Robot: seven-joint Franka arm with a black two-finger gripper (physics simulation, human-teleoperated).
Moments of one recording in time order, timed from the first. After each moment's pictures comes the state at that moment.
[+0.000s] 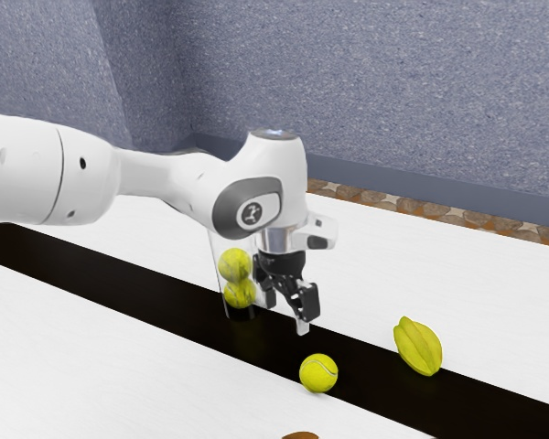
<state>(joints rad) -0.34 0.26 -0.07 -1.90 -0.07 2.05 0.05</state>
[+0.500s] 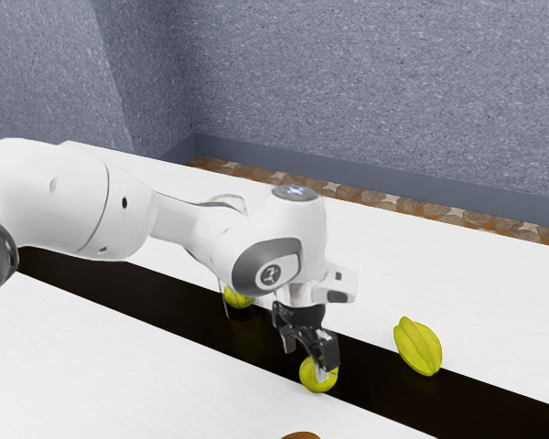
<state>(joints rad) -0.39 0.37 -0.07 -1.97 -0.08 2.25 0.01</state>
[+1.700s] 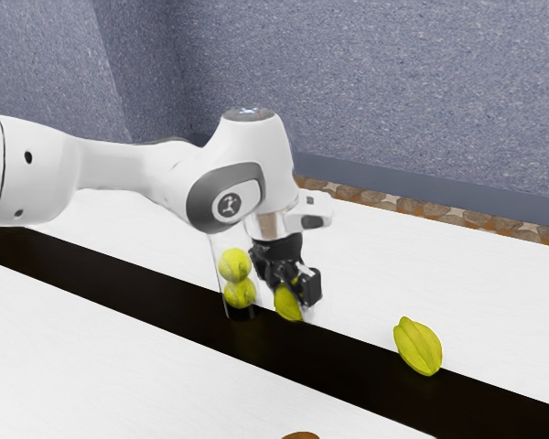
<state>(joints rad) -0.33 0.11 -0.09 -1.99 -0.09 2.13 -0.06</state>
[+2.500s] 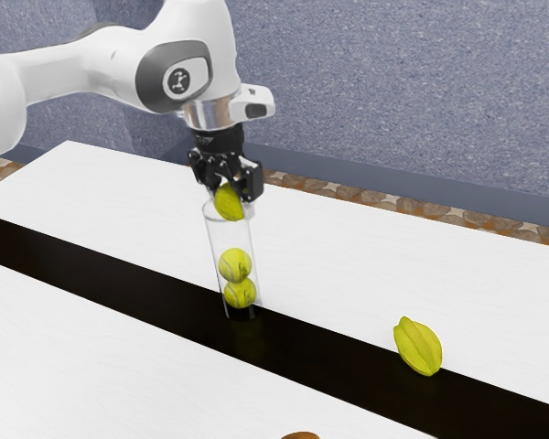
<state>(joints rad) -0.25 0.10 0.03 -1.66 0.00 1.76 -0.07</state>
